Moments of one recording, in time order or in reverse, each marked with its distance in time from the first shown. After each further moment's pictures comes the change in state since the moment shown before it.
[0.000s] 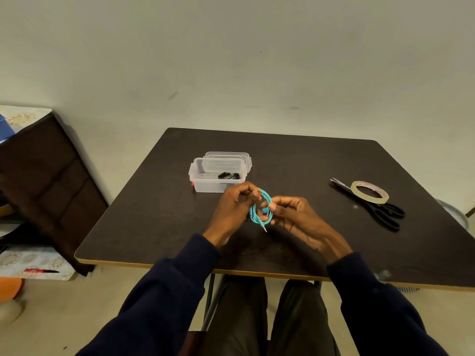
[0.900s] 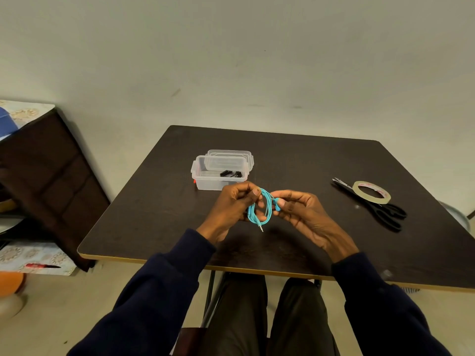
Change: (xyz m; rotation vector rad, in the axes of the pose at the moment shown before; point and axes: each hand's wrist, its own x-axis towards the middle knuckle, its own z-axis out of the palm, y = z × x) left_hand -0.004 0.000 -0.011 -0.164 -0.121 -0.031; right_hand 0.002 0.001 -0.012 0.066 0.039 -0.080
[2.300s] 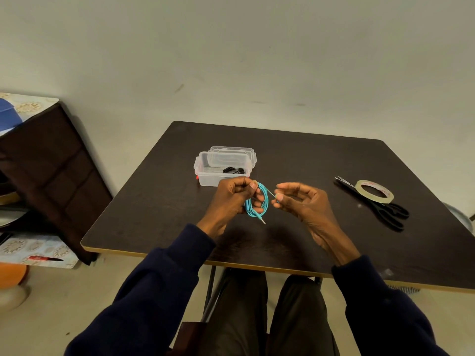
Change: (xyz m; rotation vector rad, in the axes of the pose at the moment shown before) left_hand 0.000 -0.001 -0.006 -0.023 0.094 -0.015; right_hand -0.010 -0.011 0.023 -0.214 0.255 -0.116
